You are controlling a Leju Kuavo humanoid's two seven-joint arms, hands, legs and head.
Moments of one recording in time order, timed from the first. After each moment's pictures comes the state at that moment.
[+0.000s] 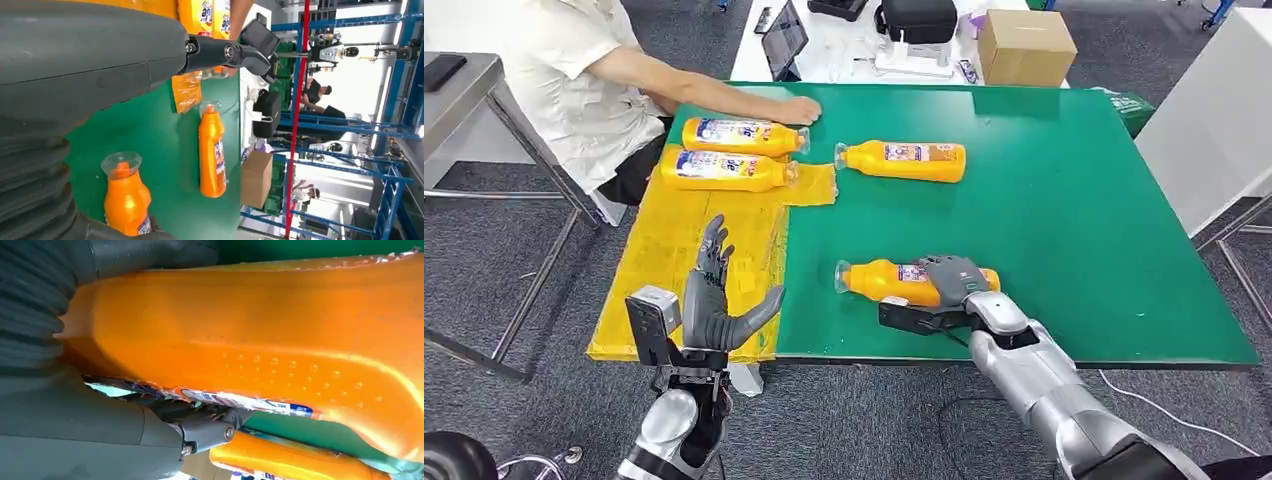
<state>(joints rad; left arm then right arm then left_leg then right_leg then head) -0.14 -0.15 -0.39 -1.45 0.08 0.32 -0.37 -0.59 -0.15 0.64 -0.73 1.02 -0.13 -0.11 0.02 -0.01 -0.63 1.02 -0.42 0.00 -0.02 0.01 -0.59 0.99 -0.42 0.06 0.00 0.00</state>
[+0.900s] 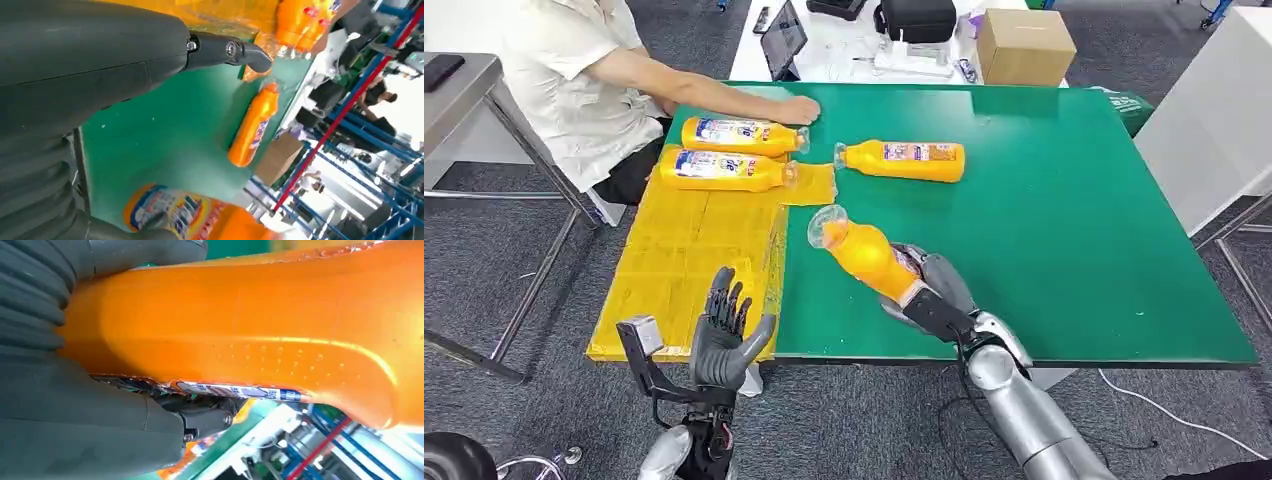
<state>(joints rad) -0.01 -0.17 -0.40 -1.46 0.44 0.28 -0.34 -0.33 -0.08 0.42 -1.14 0.37 -0.09 -0.49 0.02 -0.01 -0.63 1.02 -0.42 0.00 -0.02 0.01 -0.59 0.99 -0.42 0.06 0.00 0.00</state>
